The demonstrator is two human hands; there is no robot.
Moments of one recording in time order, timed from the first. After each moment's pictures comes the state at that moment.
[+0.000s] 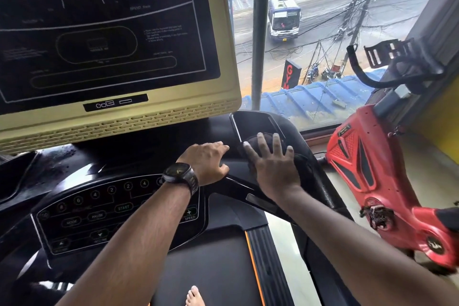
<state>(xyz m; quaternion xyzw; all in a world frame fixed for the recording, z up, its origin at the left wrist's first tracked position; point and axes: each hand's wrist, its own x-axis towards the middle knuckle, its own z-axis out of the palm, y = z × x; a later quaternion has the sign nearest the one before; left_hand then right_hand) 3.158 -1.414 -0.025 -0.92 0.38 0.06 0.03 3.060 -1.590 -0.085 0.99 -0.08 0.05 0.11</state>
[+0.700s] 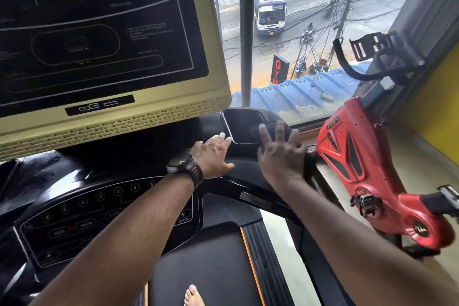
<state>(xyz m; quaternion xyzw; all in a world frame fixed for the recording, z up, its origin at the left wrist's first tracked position) 3.162 -1.450 -0.027 -0.92 0.38 0.12 0.03 3.065 -1.607 -0.071 0.96 -0.26 0.07 0.05</state>
